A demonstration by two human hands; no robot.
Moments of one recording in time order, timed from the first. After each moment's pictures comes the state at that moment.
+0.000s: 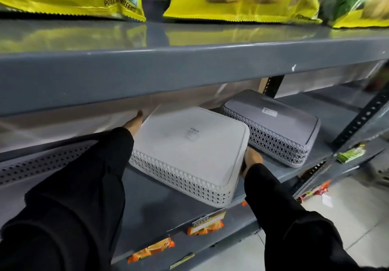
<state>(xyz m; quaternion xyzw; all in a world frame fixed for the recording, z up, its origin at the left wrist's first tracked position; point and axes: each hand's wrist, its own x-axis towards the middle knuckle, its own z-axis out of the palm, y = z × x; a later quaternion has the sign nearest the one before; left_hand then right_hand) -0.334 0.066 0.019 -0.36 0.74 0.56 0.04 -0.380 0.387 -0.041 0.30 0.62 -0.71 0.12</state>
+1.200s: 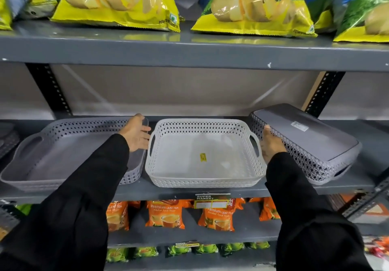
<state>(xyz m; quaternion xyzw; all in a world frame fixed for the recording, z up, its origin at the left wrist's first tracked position) -0.177 0.125 0.060 -0.43 0.56 0.70 -0.09 -0.390 0.425 0.007 0.00 0.84 -0.51 0.16</state>
